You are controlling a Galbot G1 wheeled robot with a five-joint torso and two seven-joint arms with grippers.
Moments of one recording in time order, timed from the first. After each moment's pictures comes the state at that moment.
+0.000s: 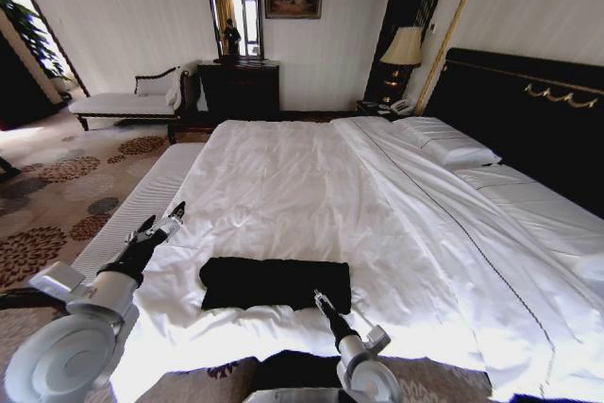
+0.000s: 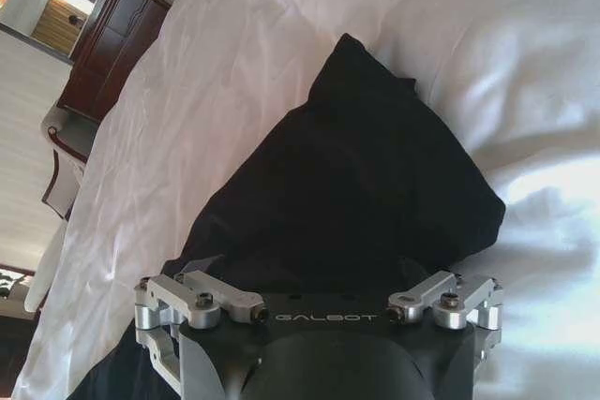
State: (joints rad) left arm 1.54 -1.23 -0.97 -2.50 -1.11 0.49 -0.29; right arm -1.61 1.28 0.17 1.99 1.17 0.04 0.37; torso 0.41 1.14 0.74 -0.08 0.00
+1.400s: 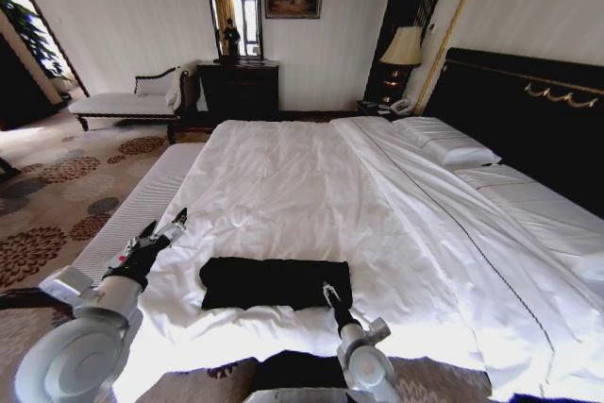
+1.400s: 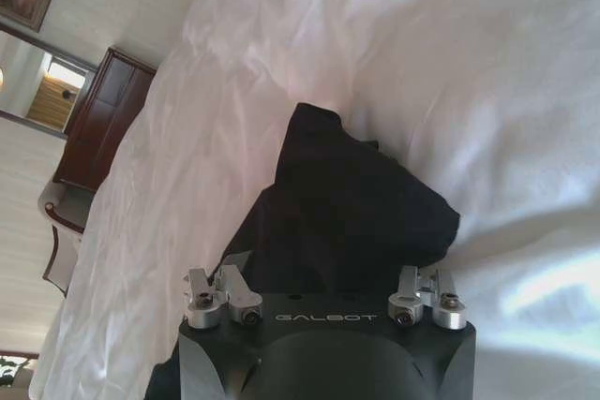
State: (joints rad) left arm 1.57 -1.26 -0.93 -2.50 -1.02 0.49 -0.29; right arm -1.53 1.32 0.23 1.91 1.27 0.12 0.35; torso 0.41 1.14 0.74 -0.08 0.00
